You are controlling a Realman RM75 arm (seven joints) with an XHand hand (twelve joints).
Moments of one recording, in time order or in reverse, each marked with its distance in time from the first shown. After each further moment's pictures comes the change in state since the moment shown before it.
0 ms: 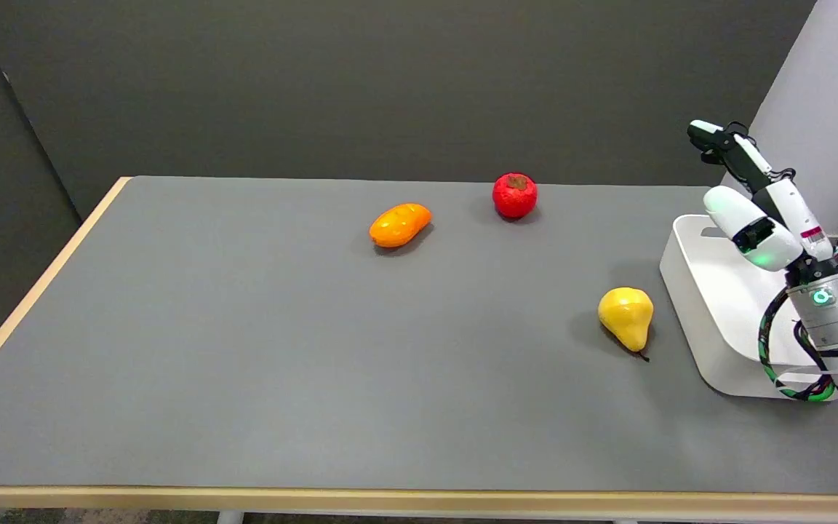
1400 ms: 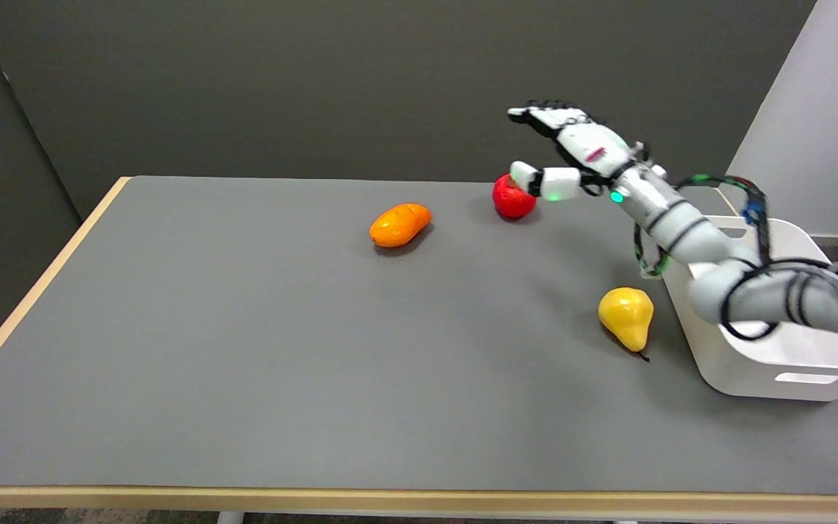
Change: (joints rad) arm 0.797 -0.335 -0.263 0.365 -0.206 -0.830 -0.318
